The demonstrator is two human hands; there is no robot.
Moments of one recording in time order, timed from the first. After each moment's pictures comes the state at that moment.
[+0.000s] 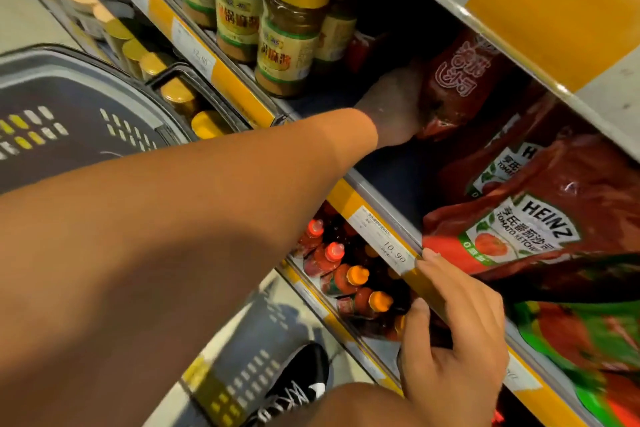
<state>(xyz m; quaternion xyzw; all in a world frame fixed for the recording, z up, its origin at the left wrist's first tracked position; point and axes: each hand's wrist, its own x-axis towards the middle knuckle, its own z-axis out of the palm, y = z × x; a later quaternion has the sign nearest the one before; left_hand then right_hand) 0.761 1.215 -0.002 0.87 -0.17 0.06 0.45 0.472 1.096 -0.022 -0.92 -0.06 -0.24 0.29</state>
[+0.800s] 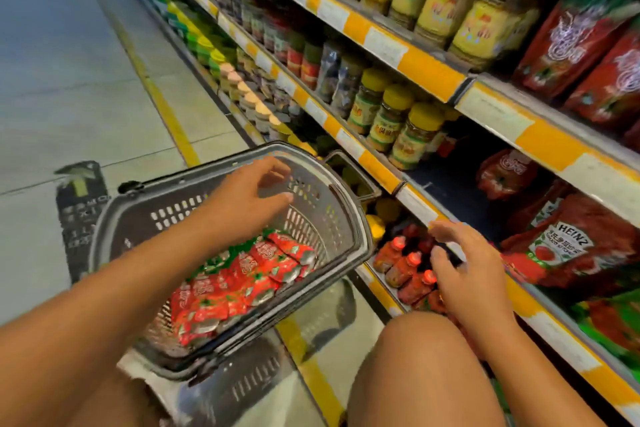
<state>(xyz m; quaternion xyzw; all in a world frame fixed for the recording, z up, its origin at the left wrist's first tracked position) 0.430 1.572 0.090 0.88 0.06 0.05 0.47 0.457 1.224 0.072 -0.92 -0.11 -0.10 0.36</state>
